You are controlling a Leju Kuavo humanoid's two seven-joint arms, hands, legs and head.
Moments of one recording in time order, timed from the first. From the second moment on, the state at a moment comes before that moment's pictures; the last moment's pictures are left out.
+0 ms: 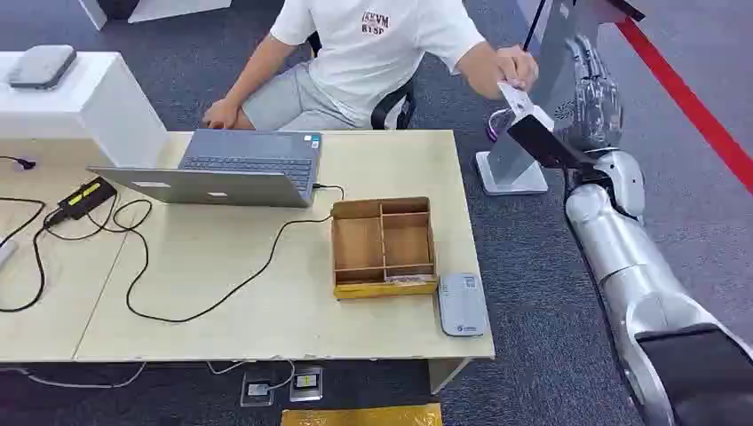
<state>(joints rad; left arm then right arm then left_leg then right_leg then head) -0.12 0.10 -0.05 -0.19 -0.13 0.35 -0.14 -0.92 -0.33 0.29 -0.71 0.77 -0.47 -0.34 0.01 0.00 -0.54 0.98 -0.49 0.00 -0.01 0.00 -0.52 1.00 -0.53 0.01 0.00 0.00</state>
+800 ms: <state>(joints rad) -0.12 0.11 -0.08 -0.19 -0.14 0.34 -0.14 -1.08 -0.27 0.45 -0.54 0.92 -0.43 -0.33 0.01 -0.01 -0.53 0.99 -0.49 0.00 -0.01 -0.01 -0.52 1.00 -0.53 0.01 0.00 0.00</state>
